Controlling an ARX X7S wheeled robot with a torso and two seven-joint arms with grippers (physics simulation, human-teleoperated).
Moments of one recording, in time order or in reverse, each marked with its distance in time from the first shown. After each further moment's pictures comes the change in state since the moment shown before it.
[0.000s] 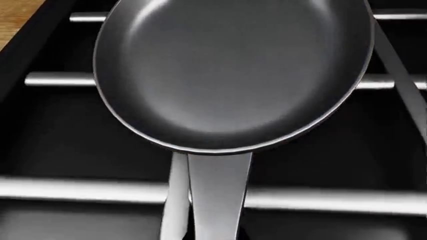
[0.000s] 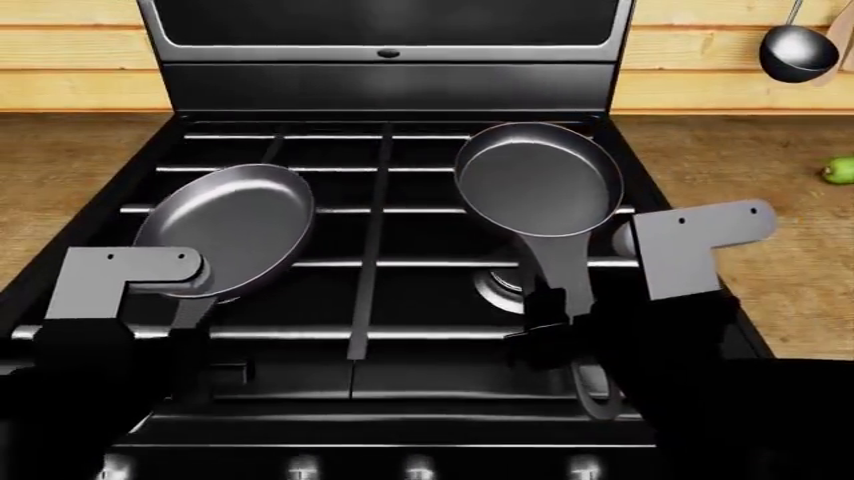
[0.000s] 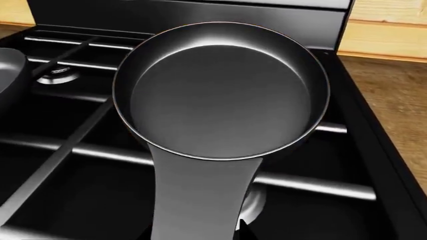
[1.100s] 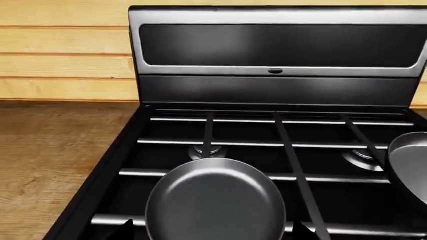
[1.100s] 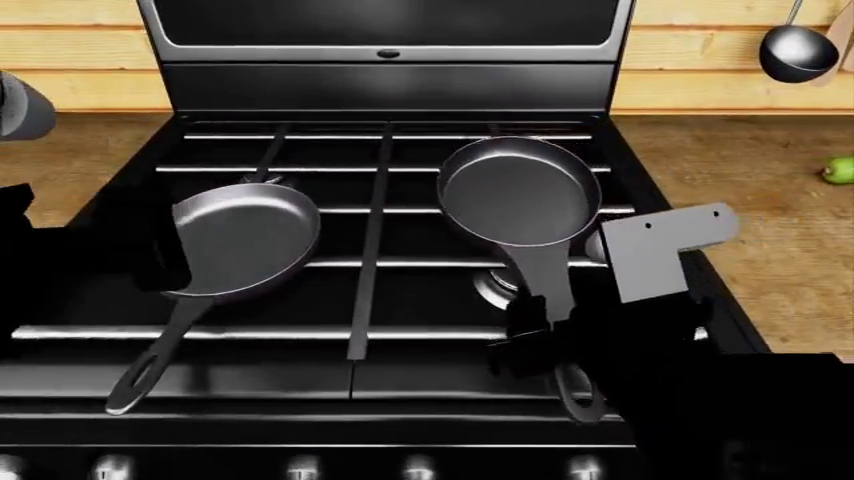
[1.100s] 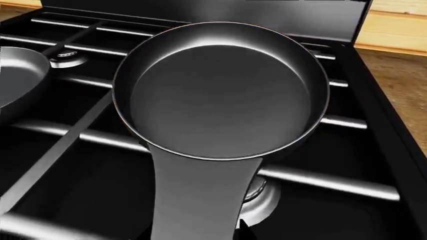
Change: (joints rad) left arm -0.386 -0.097 -0.132 0.183 -0.252 0.046 -0.165; right arm 0.025 -0.026 -0.069 0.035 -0.025 0.007 -0.016
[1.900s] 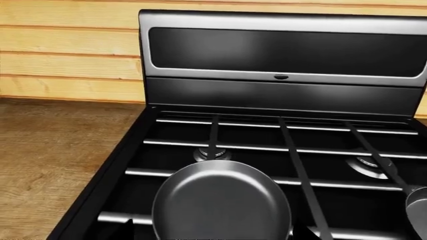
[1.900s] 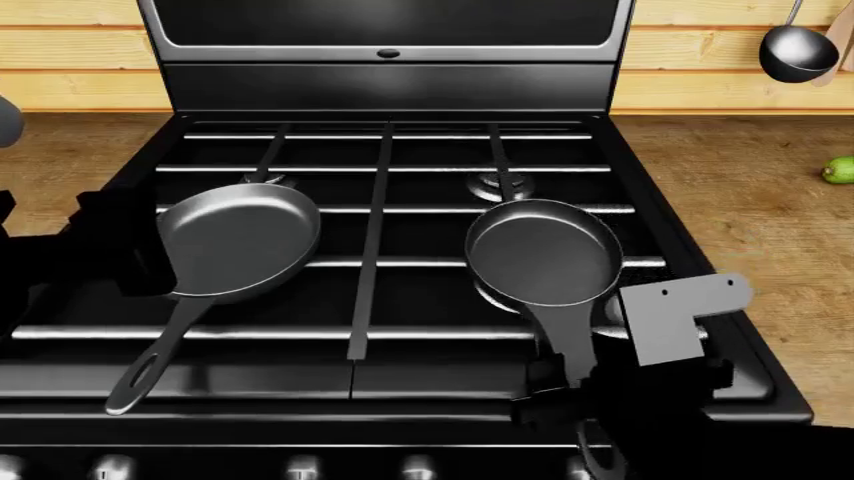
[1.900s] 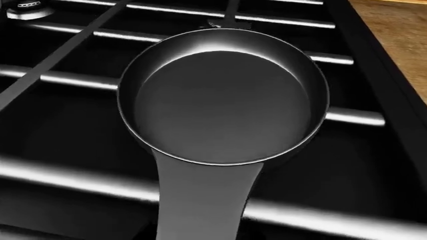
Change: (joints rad) left arm 0.088 -0.056 -0.064 0.043 0.028 0.059 0.041; right arm -0.225 0.089 0.036 -0.078 -0.064 -0.069 -0.034
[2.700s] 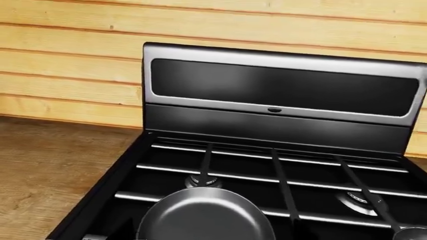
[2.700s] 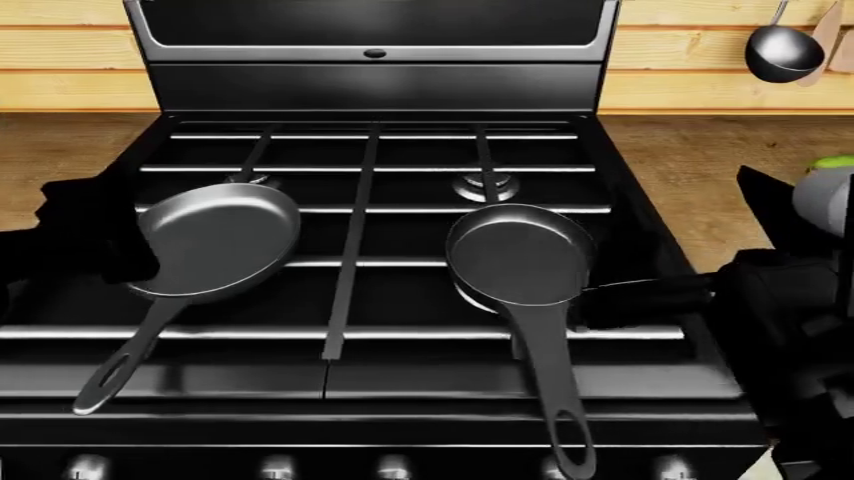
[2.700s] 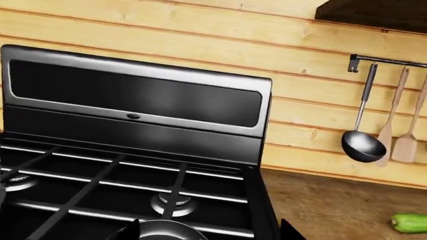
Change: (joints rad) left arm 0.218 -0.023 -0.174 0.078 0.175 0.104 0.109; right arm 0.307 0.124 0.189 -0.254 0.128 -0.029 0.161
